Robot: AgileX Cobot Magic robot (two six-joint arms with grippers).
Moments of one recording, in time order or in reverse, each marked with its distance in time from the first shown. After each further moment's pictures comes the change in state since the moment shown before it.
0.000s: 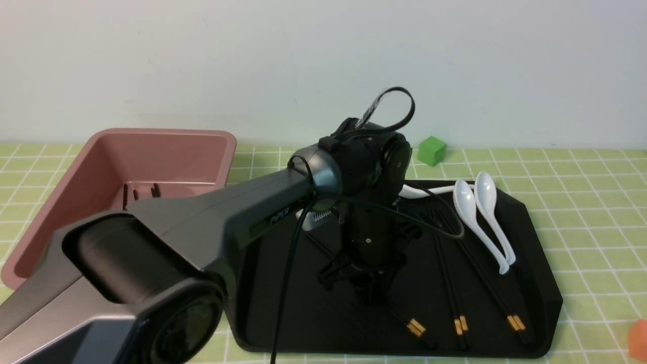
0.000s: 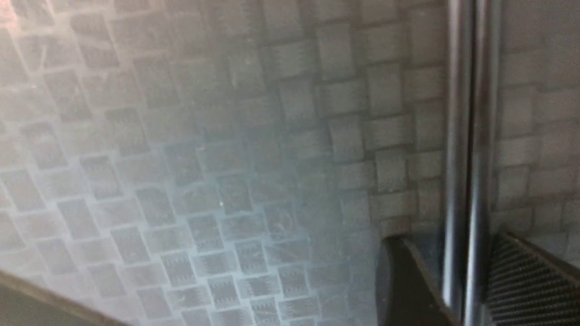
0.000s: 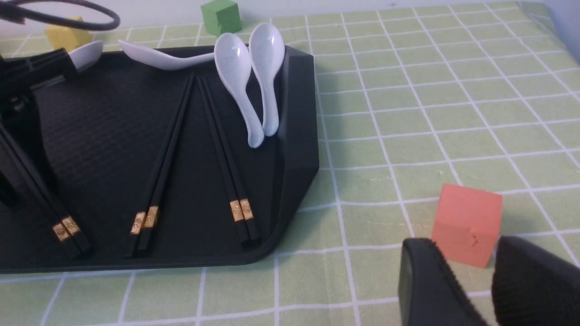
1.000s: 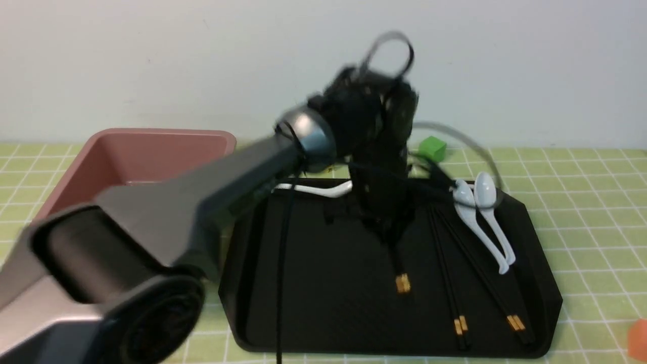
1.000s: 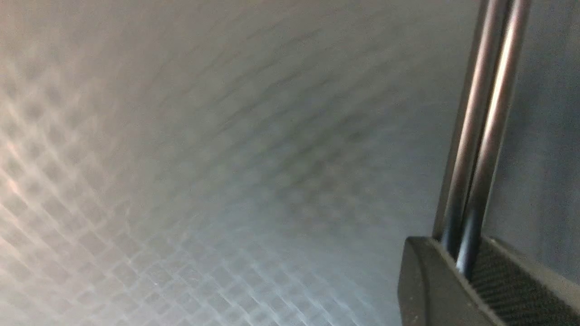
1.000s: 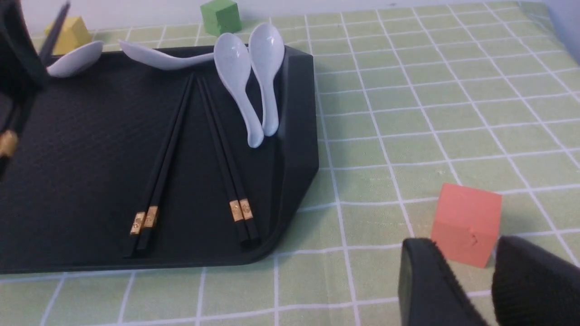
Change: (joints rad) right arm 0.000 0.000 0.000 0.000 0.000 0.000; left arm 0.000 -0.123 -0.157 0.035 0.006 0.480
